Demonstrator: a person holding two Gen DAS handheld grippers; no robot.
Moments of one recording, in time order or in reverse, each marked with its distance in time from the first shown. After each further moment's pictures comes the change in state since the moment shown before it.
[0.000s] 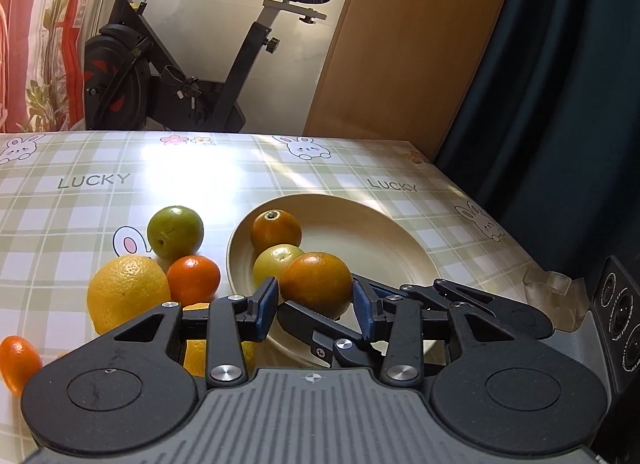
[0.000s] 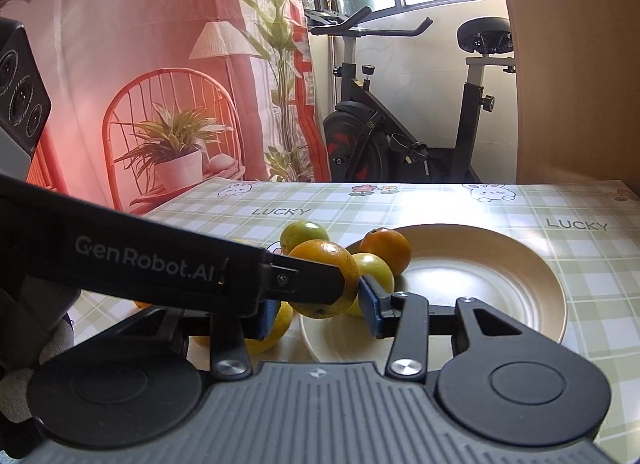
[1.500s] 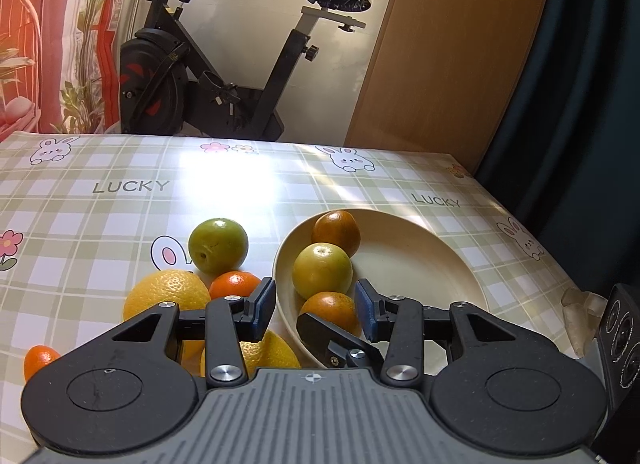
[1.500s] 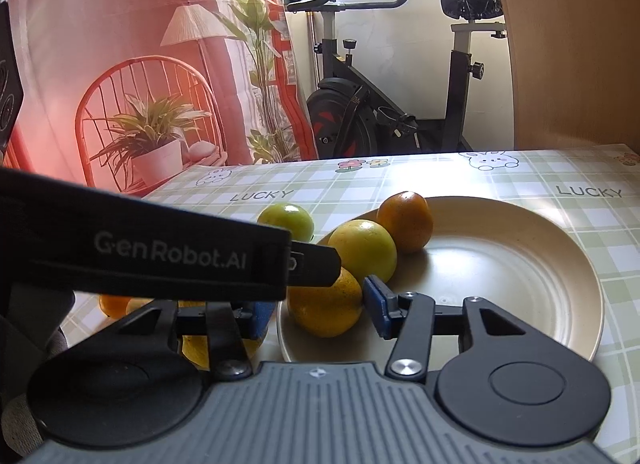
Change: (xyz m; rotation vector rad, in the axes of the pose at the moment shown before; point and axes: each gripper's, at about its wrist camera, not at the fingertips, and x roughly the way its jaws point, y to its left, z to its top) left arm -0.010 0.015 0.009 -0.031 -0.038 0.105; right arm 0.035 -0.005 -0.003 0.080 0.043 -0.017
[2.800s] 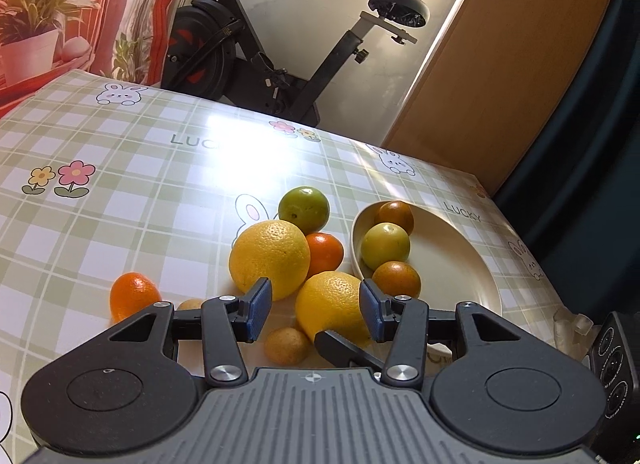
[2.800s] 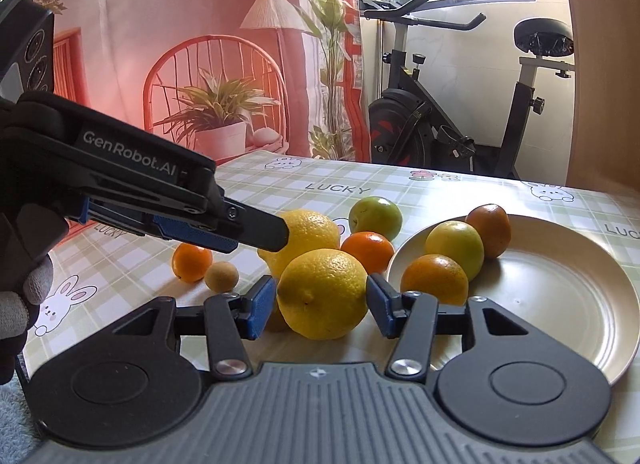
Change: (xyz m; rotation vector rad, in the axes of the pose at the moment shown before) left arm -0.044 0.061 -0.026 -0.173 0.026 -0.003; right arm -0.011 0.047 -0.017 -0.184 0.005 0.108
